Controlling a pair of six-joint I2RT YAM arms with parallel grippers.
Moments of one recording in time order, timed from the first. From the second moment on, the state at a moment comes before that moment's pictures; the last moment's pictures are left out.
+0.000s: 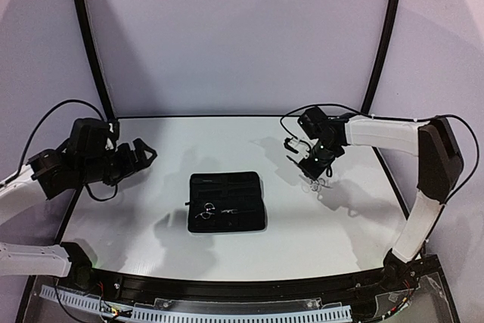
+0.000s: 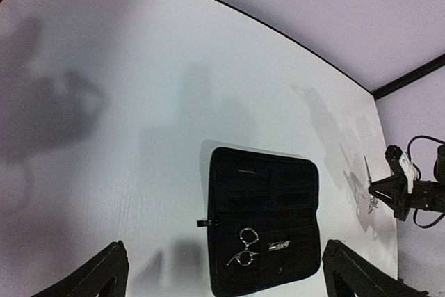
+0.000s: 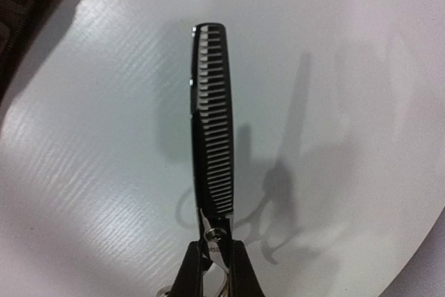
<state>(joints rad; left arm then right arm) -0.64 0.91 0.82 -0.51 -0.17 -0.81 0.56 1.75 1.27 -0.71 0.15 -0.28</state>
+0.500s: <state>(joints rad) -0.70 1.44 1.01 -0.10 0.16 -0.90 0.87 1.73 1.42 -0.70 0.15 -0.14</state>
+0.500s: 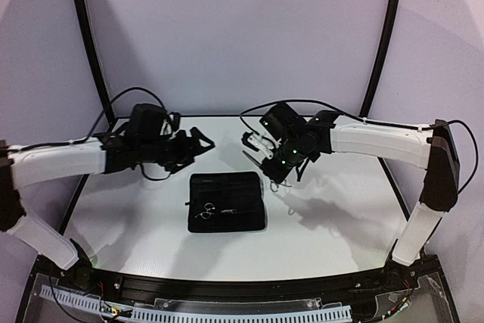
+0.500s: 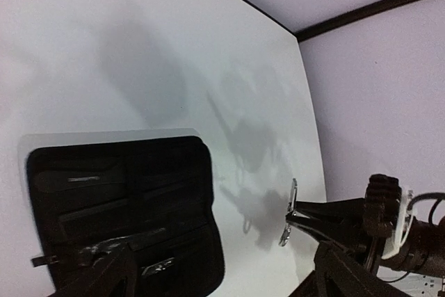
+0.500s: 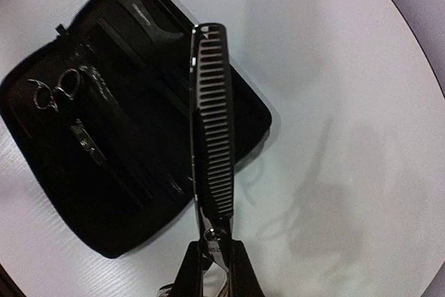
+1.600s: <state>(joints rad) -0.75 1.67 1.07 0.18 0.33 -1.02 0.97 1.86 1.62 -0.70 0.12 0.03</state>
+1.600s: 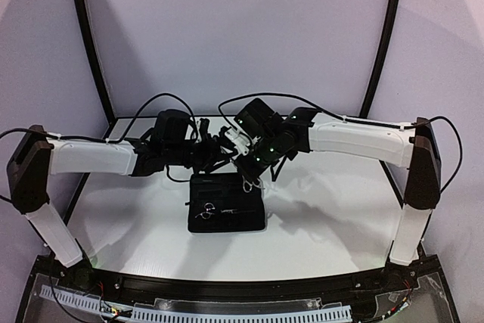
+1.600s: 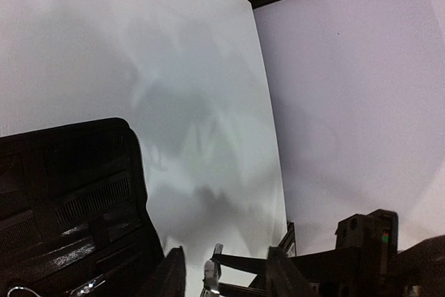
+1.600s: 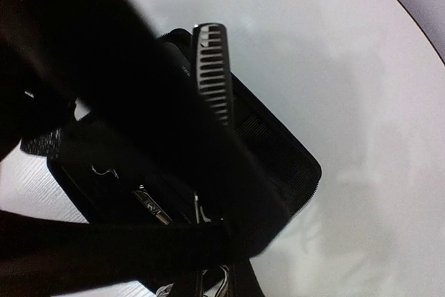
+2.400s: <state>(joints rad) -0.78 1.63 1.06 0.18 0.24 -0.94 0.97 1.59 1.39 -0.56 0.09 0.07</state>
